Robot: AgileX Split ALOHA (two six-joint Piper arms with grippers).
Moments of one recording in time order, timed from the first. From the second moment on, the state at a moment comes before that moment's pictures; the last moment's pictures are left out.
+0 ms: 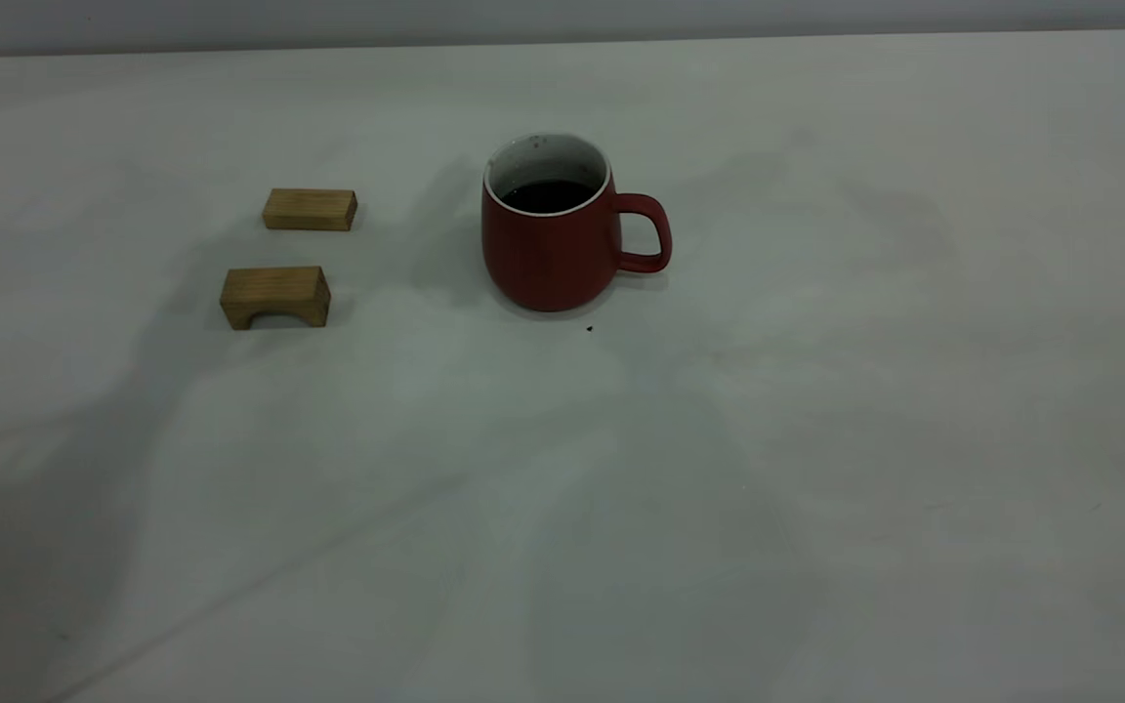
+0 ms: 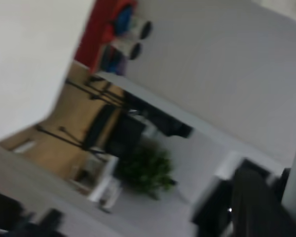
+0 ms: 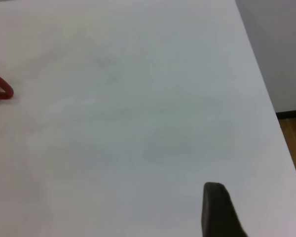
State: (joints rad) left arm -0.23 2.25 -1.70 -1.44 1.10 -0.03; right arm 0.06 0.02 -0.47 -0.11 1.13 0.15
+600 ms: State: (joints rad) left arm -0.25 2.25 -1.70 -1.45 1.12 -0.81; right arm 0.06 0.02 -0.47 -0.11 1.13 0.15
